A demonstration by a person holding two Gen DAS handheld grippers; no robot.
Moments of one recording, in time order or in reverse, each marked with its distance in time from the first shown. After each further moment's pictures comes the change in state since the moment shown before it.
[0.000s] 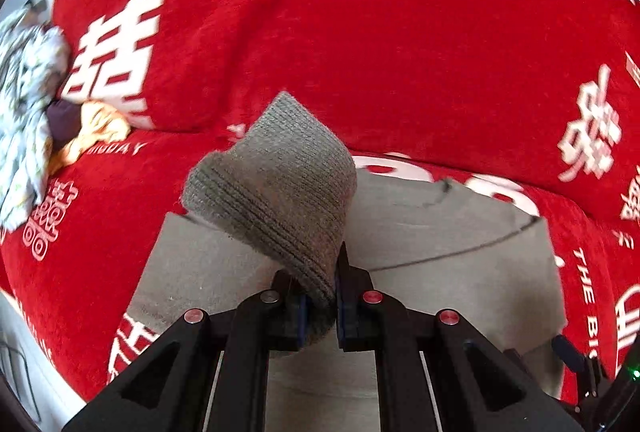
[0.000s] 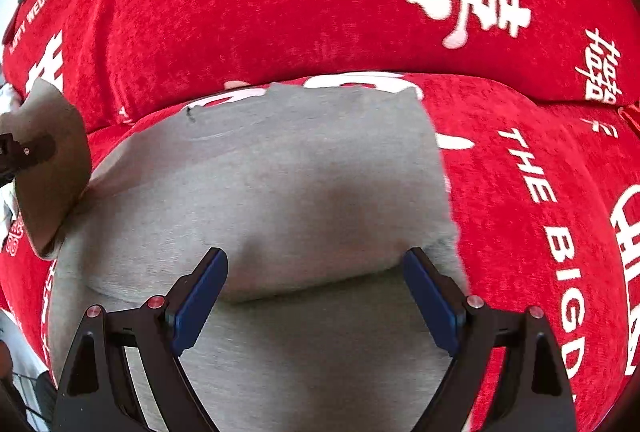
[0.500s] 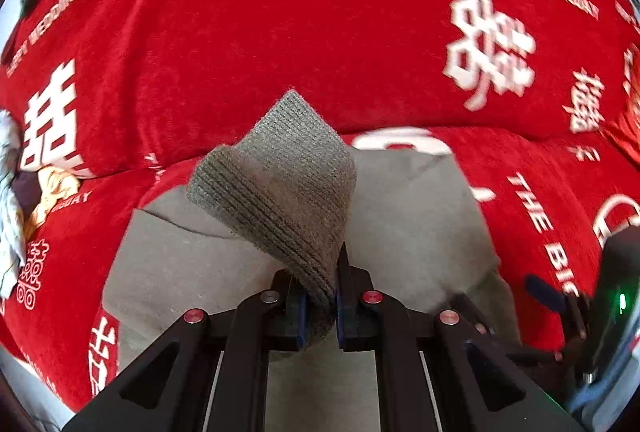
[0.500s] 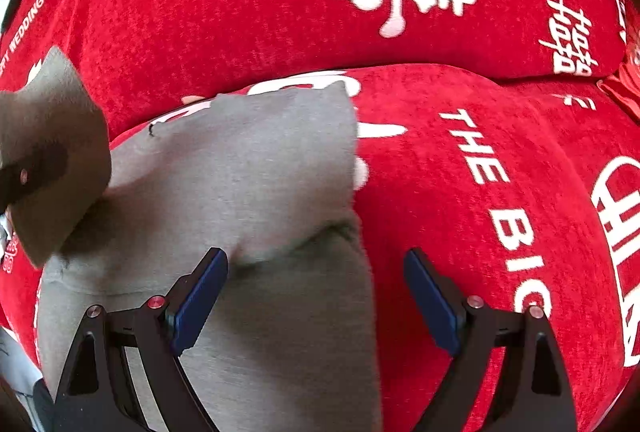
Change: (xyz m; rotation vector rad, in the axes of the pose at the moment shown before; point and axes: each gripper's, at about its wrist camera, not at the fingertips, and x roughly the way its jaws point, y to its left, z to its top) left arm -0.031 -0.116 -0.042 0.265 -0.003 -0.097; right arm -0.008 -0.056 -0.010 0.074 -0.027 -0.018
